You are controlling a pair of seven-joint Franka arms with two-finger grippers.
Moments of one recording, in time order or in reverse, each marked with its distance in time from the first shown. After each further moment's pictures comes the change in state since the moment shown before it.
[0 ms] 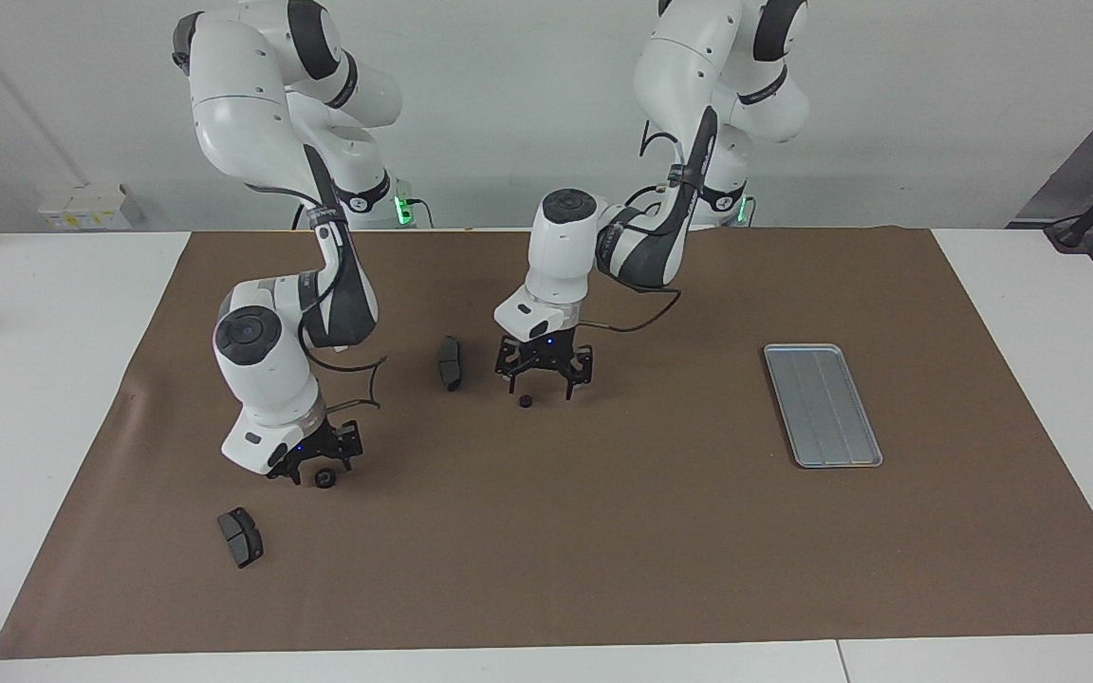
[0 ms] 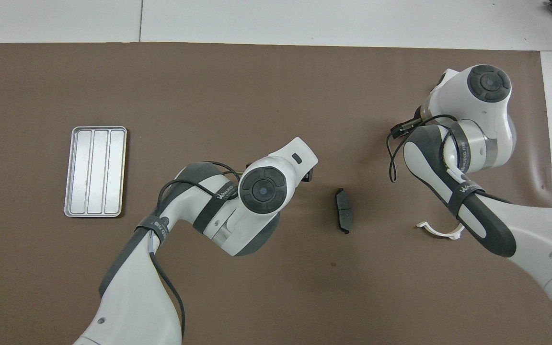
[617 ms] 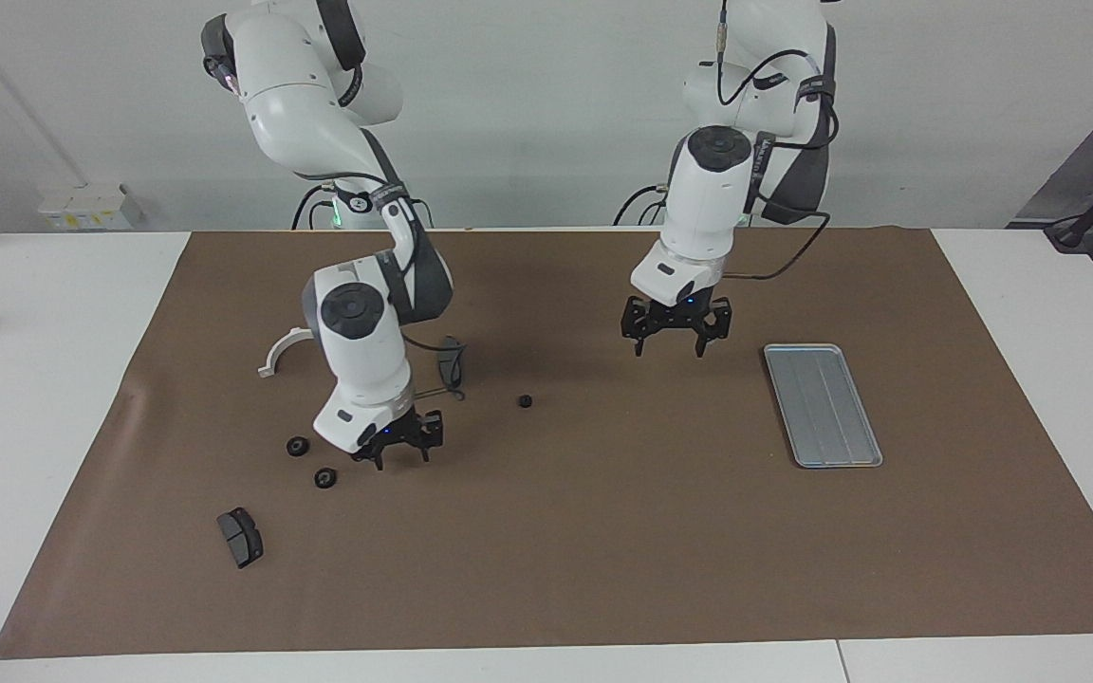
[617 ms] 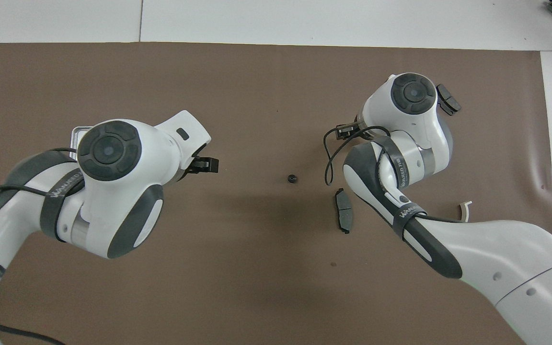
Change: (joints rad) left arm 0.262 -0.341 0.005 -0.146 0.000 -0.343 0.287; right arm 0.213 -0.008 0.036 0.029 0.001 -0.005 0.402
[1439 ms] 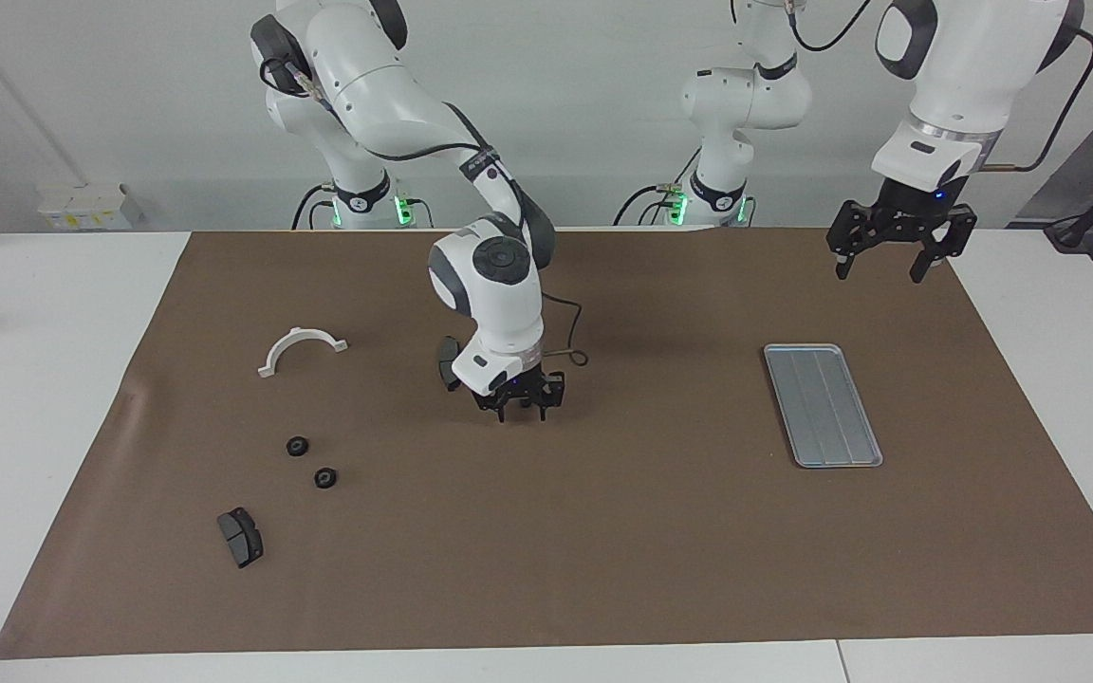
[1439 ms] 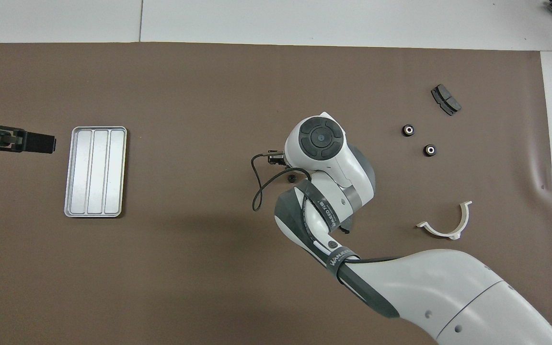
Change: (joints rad) left arm 0.333 -0.120 0.005 0.293 -0.016 -0.376 0.406; right arm 0.209 -0.001 0.004 -0.045 0.039 0.056 0.355
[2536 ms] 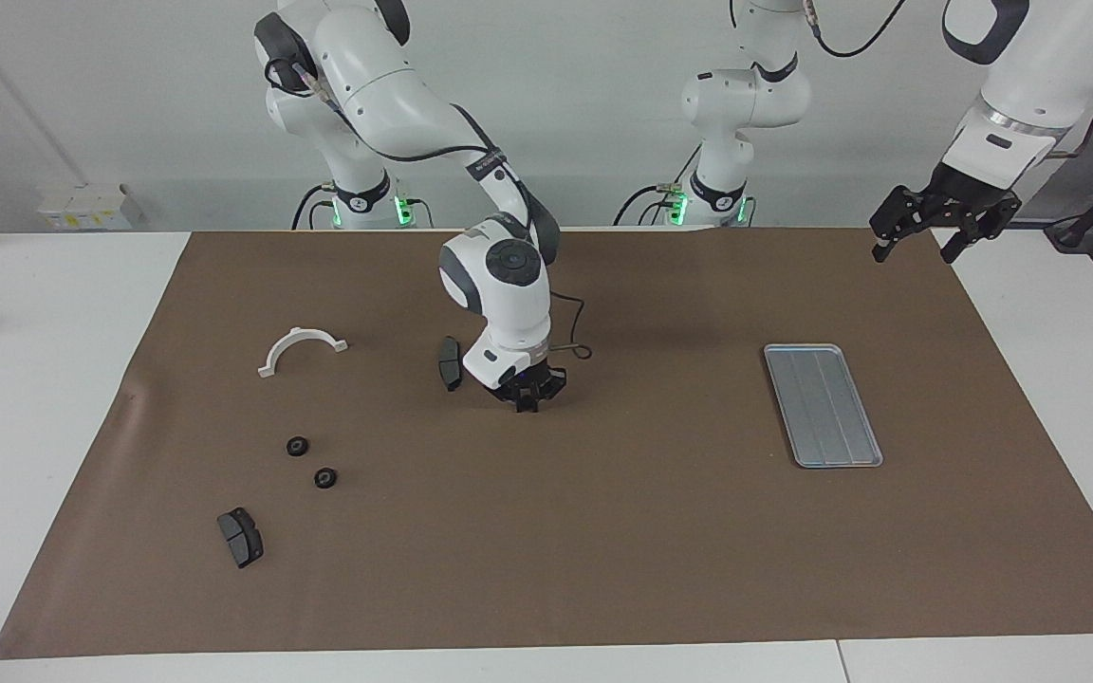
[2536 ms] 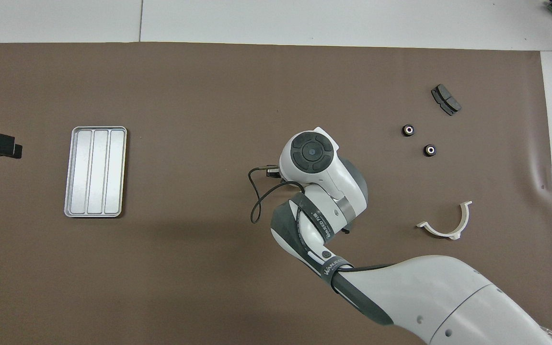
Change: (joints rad) left arm 0.100 0.033 0.006 0.067 -0.062 -0.149 0.008; right arm 0.013 -0.010 0.005 -0.059 0.007 0.005 0.014
